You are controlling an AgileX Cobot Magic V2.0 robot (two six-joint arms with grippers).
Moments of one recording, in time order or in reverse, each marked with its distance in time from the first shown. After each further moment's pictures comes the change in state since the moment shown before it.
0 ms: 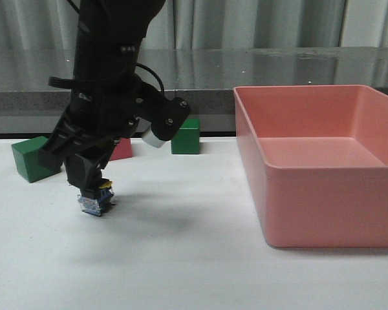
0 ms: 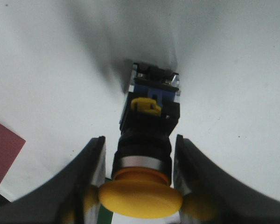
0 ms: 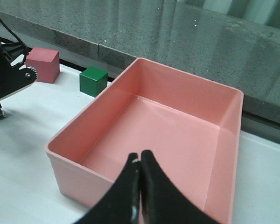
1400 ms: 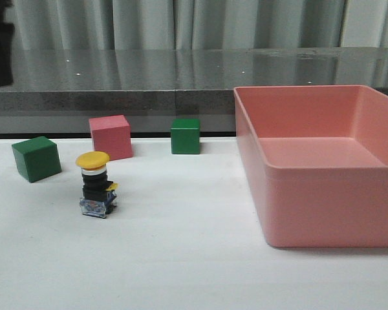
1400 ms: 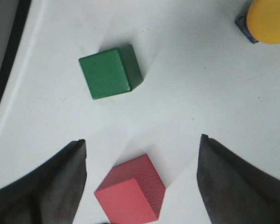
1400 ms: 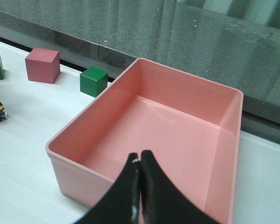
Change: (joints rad) left arm 0.431 -0.314 -0.068 -0.327 0.070 -0.256; right arm 0.000 0.000 0.000 0.000 0.000 0.000
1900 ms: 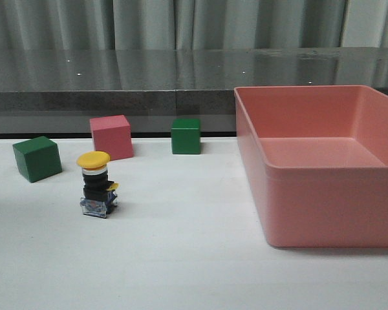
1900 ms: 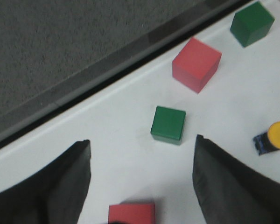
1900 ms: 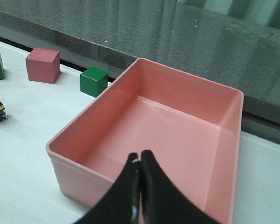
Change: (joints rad) left arm 0.408 -0.326 0.146 -0.543 -0.217 0.130; right arm 0.000 0.000 0.000 0.000 0.000 0.000
